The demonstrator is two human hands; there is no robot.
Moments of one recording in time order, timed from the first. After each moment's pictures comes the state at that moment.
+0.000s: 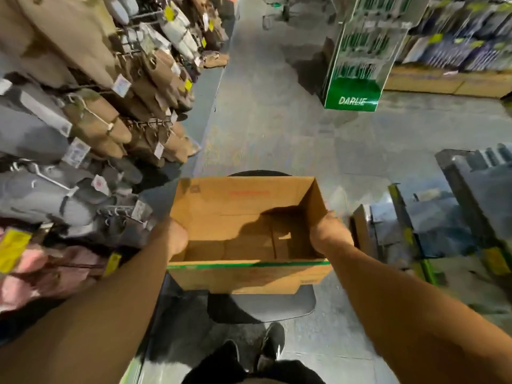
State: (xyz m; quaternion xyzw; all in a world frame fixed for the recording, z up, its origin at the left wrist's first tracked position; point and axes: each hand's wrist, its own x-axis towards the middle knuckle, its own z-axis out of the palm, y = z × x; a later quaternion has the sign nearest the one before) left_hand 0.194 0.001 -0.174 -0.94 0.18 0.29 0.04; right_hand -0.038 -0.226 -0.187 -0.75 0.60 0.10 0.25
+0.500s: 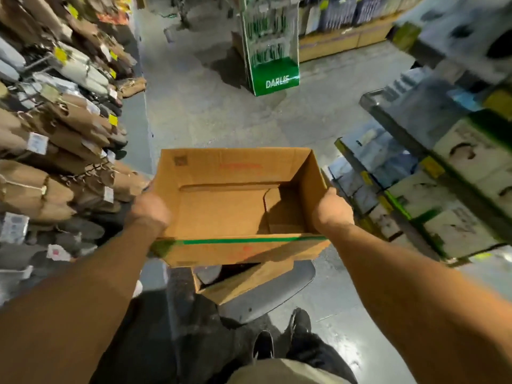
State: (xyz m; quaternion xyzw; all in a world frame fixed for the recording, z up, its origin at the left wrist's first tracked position) left_hand 0.209 -0.066 -0.106 -0.93 0.33 0.13 0.03; right_hand -0.108 -0.189 -0.156 -0.65 0.72 0.00 0.25
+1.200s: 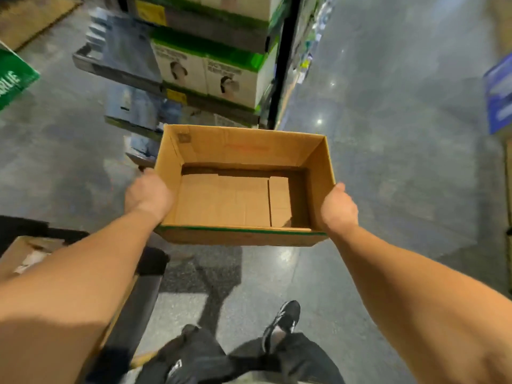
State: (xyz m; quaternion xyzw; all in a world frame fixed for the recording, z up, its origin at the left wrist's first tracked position) left_hand -0.280 -0.154 -0.191 -0.71 0.69 0.16 0.05; right_hand -0.558 0.030 -0.190 -0.23 0.94 -0.10 0.23
